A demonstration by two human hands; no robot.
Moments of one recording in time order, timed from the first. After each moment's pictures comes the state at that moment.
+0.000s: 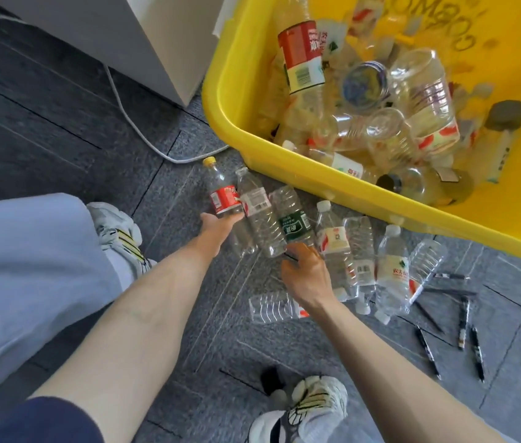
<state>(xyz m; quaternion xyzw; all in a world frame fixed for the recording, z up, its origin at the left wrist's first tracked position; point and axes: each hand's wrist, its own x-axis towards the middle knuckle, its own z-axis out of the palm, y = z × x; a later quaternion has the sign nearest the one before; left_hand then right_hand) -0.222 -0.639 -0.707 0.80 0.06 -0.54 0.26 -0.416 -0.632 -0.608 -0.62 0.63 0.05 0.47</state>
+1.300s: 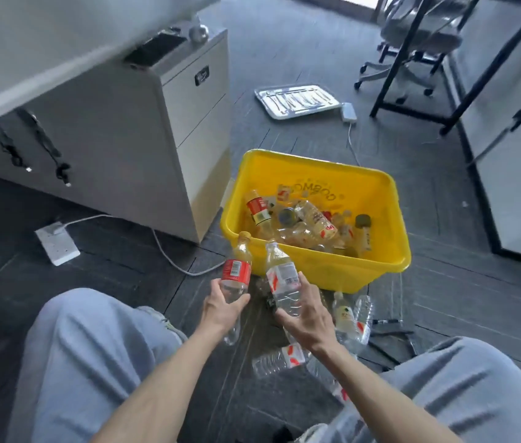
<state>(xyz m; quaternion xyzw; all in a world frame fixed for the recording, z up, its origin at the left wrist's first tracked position) -0.259 -0.502 -0.403 0.78 -0.36 -0.41 0.30 -0.453 -0.533 -0.402 -0.73 0.61 -0.13 0.29</state>
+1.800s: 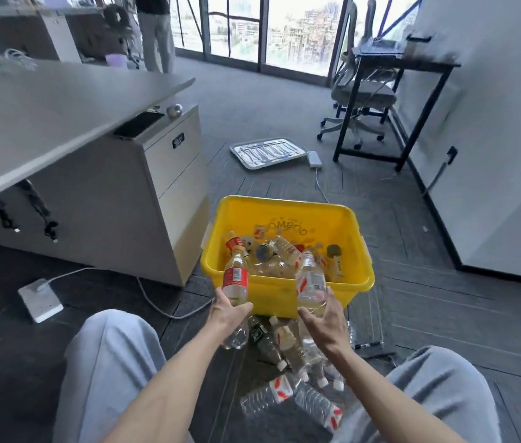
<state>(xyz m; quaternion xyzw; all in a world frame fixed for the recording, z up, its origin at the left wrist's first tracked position) -0.304 -0.532 -0.345 0.77 -0.38 -0.44 0.27 -0.519 -0.537 -0.349 -0.58 0.70 -0.25 0.32</state>
